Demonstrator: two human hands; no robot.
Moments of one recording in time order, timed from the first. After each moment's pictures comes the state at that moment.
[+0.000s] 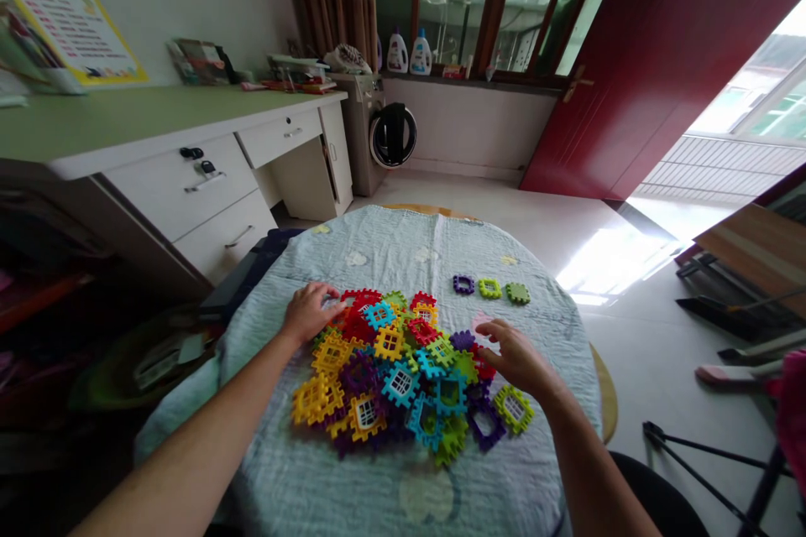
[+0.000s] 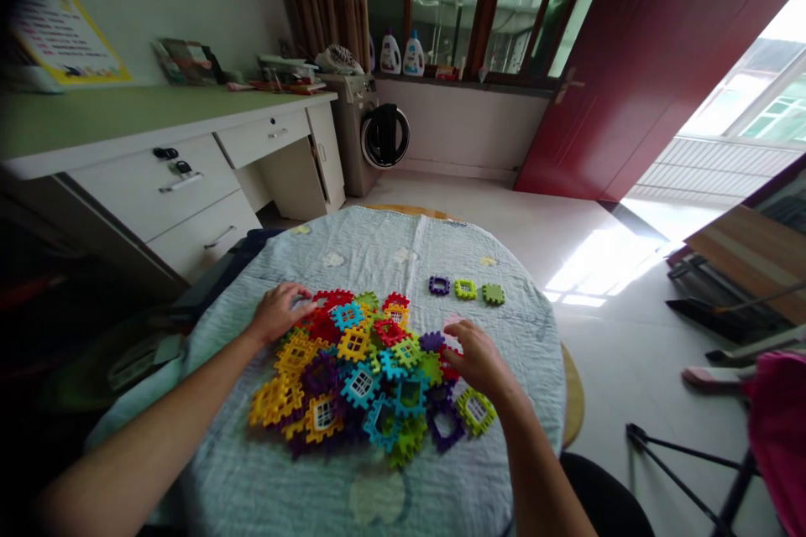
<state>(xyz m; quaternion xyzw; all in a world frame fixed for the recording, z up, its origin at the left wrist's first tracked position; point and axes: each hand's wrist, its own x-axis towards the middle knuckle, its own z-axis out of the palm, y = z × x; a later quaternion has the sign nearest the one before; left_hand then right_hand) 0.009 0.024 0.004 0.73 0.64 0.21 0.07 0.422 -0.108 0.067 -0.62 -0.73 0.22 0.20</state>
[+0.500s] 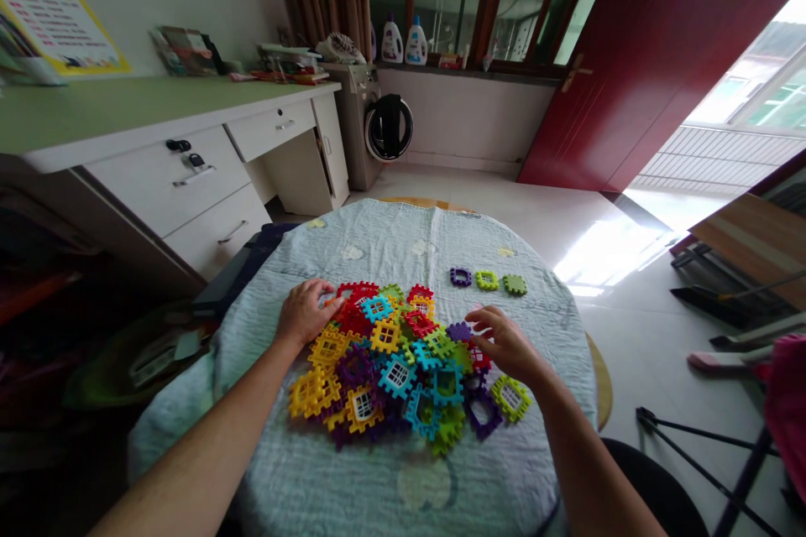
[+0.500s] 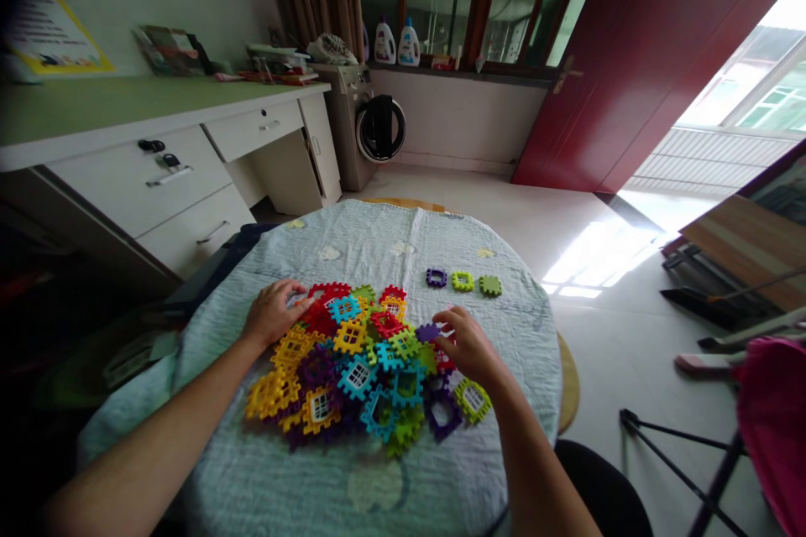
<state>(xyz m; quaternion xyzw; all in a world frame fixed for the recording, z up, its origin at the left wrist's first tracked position) 0.018 0.010 0.003 0.74 0.62 0.25 0.03 0.415 -0.106 0.067 -0.60 -0.70 0.29 0.26</state>
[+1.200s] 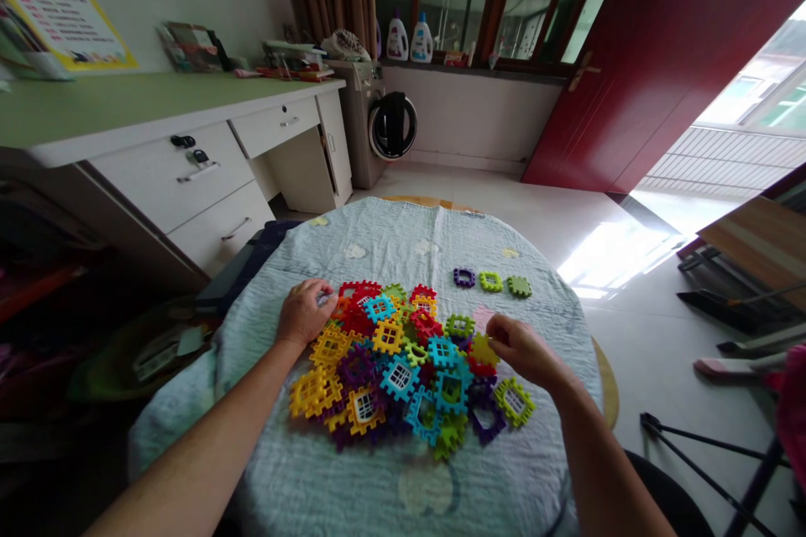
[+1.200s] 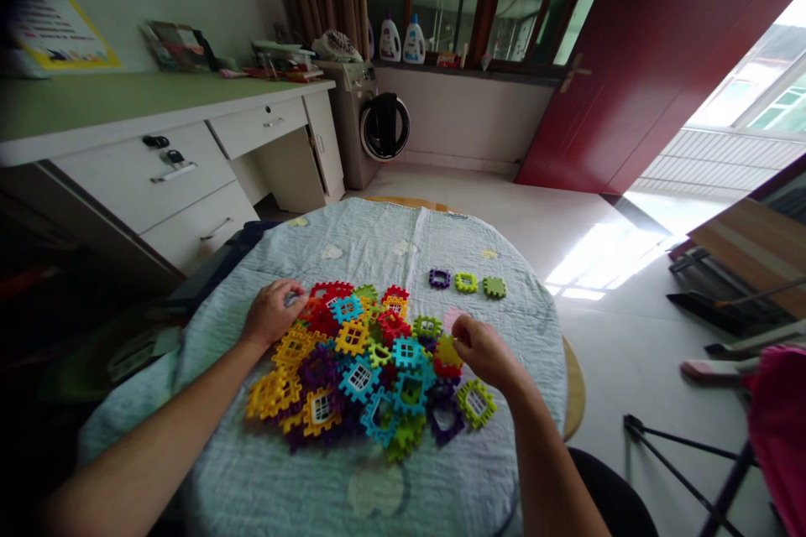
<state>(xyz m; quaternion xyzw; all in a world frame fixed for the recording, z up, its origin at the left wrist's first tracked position) 0.017 0.008 0.002 0.72 0.62 0.30 0.02 0.433 -0.109 0.077 -0.63 -0.71 0.26 0.17</state>
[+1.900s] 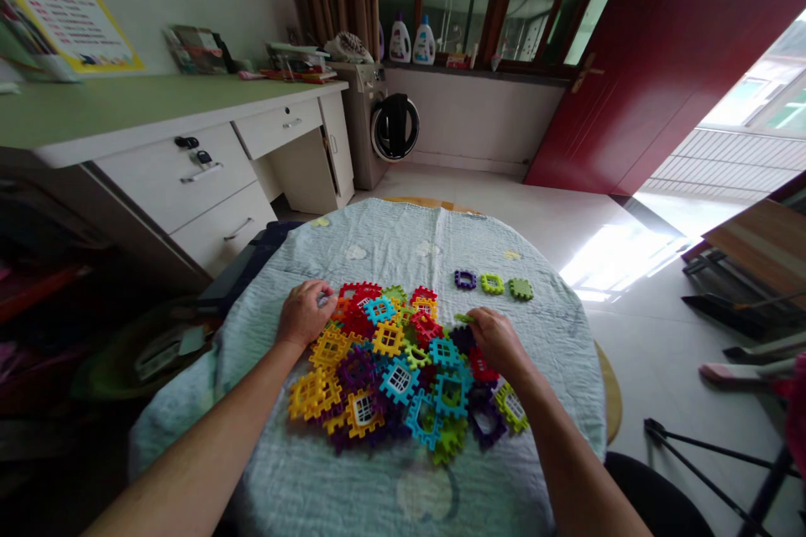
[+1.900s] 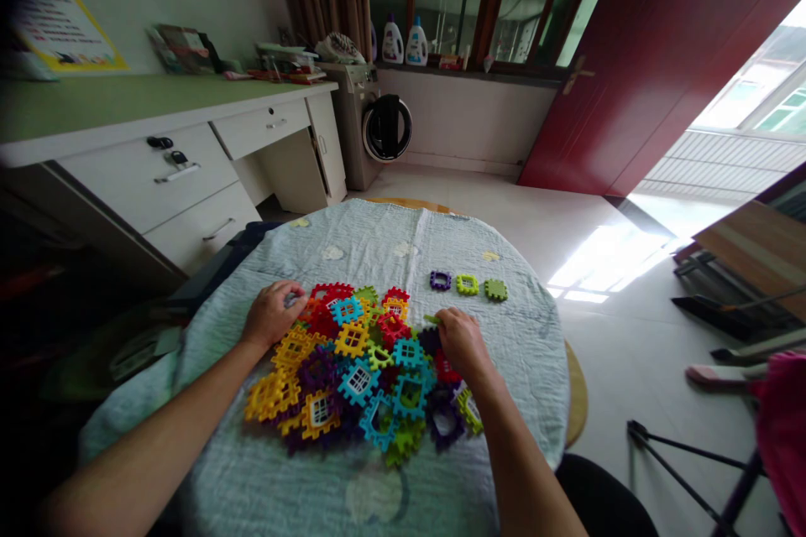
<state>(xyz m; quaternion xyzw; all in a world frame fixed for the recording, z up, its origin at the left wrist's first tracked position) 0.019 0.007 0.003 0.72 0.62 0.30 0.02 0.403 -0.080 0.049 -0.65 -0.73 0.14 0.15</state>
